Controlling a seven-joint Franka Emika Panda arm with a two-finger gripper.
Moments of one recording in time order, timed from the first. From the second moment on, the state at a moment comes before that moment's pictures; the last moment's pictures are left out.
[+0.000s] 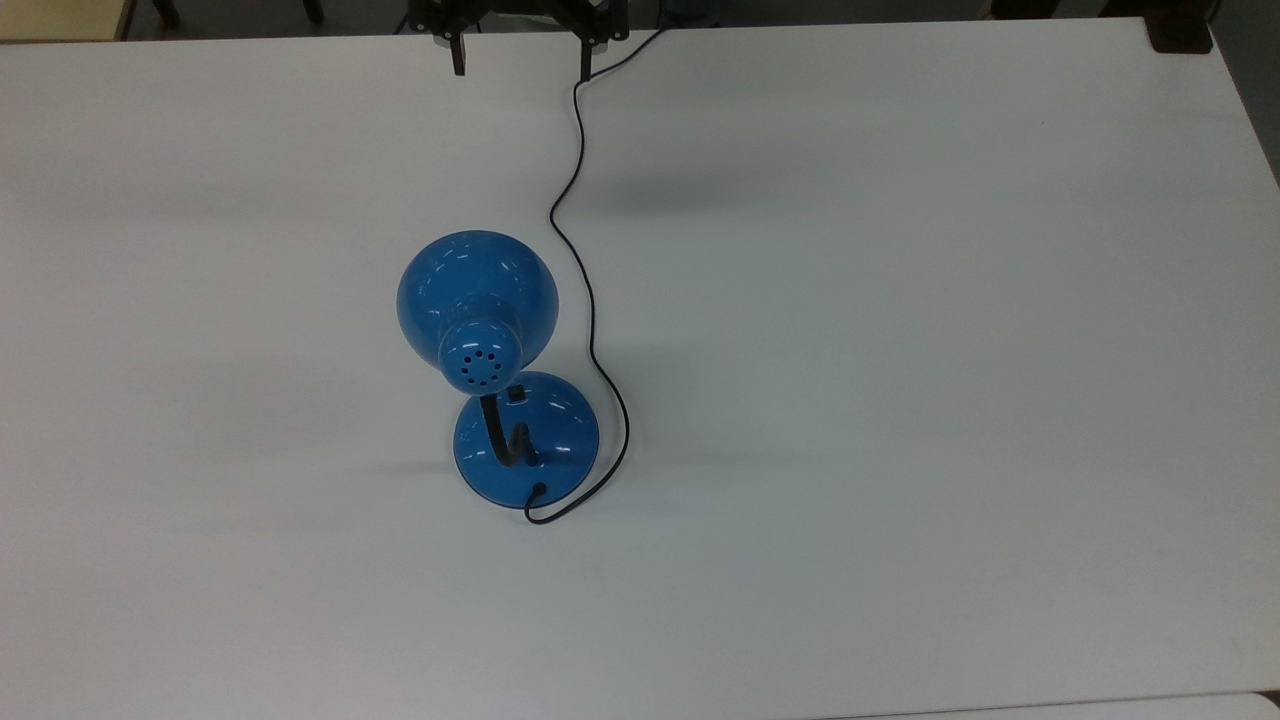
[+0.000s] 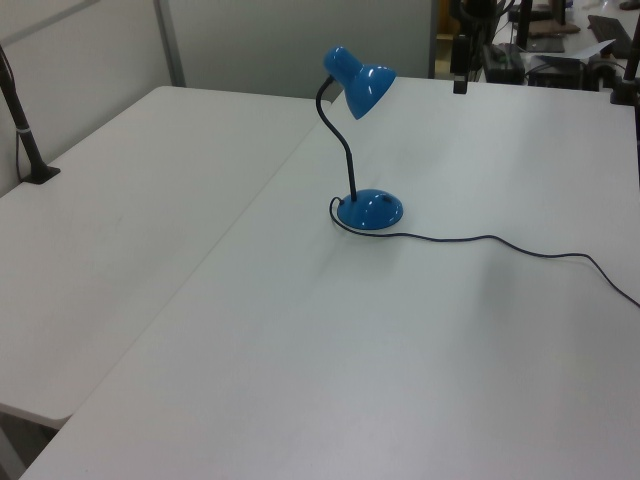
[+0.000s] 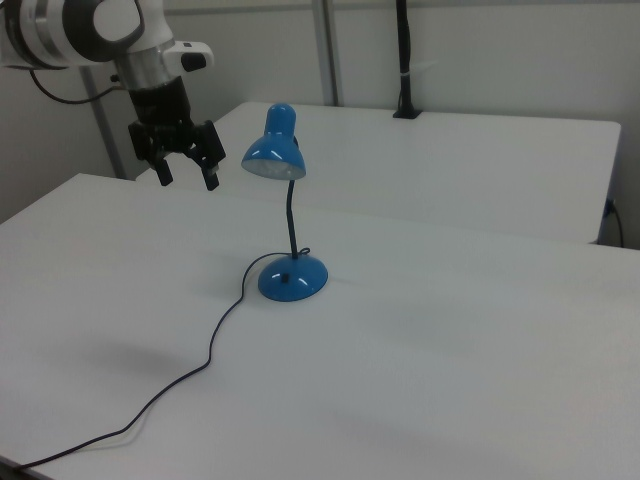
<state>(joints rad) 0.06 0.04 0.01 -1.58 -0.08 1.64 0.04</state>
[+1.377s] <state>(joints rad) 0.07 0.04 0.01 -1.58 -0.08 1.64 0.02</state>
